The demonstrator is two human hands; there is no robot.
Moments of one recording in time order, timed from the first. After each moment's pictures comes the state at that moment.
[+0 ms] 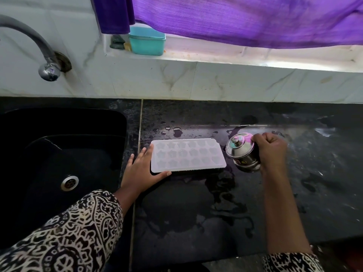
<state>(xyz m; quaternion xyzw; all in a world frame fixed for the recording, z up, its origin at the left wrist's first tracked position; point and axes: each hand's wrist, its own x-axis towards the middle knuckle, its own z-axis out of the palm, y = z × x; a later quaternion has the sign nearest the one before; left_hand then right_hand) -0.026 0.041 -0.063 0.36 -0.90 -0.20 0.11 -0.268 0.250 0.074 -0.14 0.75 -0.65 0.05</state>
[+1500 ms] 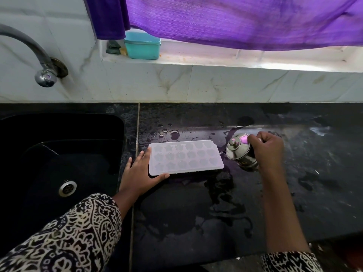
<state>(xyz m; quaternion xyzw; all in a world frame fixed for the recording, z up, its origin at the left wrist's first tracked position) -0.027 0.043 -0.057 0.36 -0.90 -0.20 0.09 -0.263 0.254 0.082 -0.20 0.78 -0.59 0.01</state>
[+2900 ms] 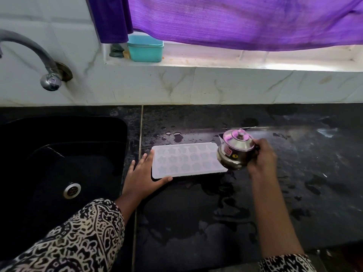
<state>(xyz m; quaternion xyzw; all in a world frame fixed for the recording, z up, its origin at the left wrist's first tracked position) -0.027 0.043 -0.058 0.36 -0.91 -0.20 0.10 -0.261 0.228 0.067 0.08 0.49 -0.86 0.15</state>
